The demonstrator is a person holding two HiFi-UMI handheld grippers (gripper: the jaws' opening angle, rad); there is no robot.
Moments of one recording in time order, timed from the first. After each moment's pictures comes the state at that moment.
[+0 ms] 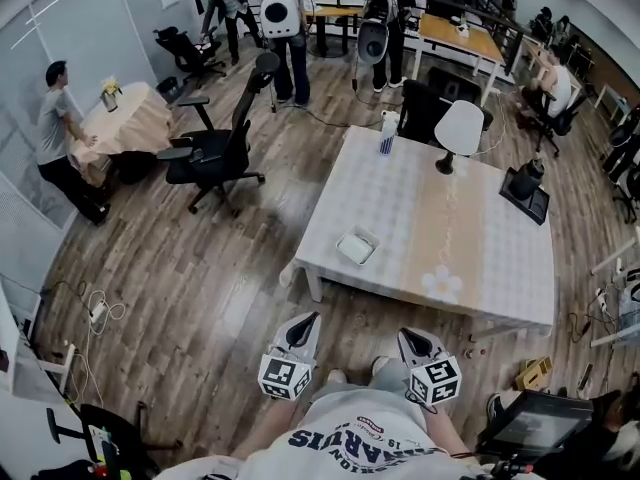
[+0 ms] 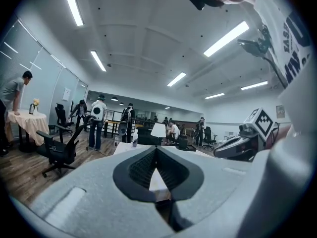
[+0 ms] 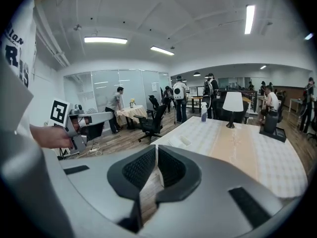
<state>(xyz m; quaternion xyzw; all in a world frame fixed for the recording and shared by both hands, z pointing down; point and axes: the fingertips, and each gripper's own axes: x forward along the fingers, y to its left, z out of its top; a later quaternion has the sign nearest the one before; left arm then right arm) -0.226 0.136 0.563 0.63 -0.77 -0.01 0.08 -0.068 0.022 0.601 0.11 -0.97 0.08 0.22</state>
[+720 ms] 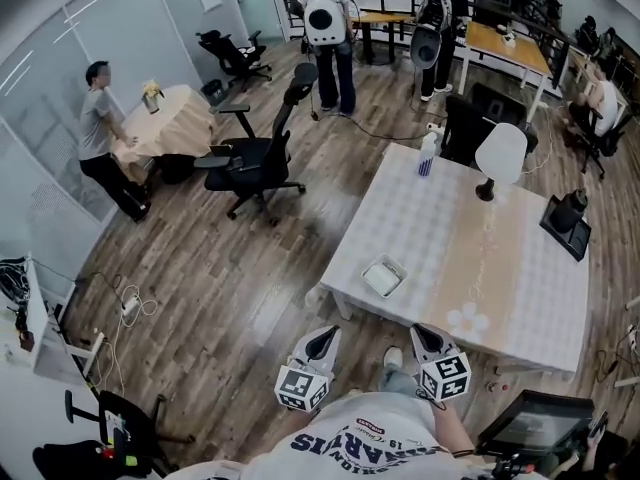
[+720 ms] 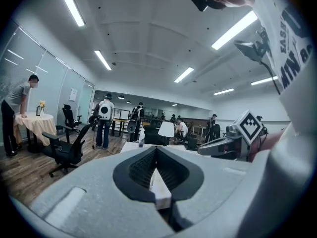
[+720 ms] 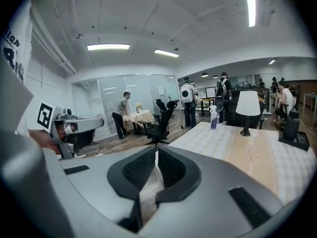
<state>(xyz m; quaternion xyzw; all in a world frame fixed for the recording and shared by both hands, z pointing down) -0.259 0.076 0.553 0.60 -0.80 0.00 0.09 -0.161 -0.065 0.598 0.05 -0.98 0.09 0.19</state>
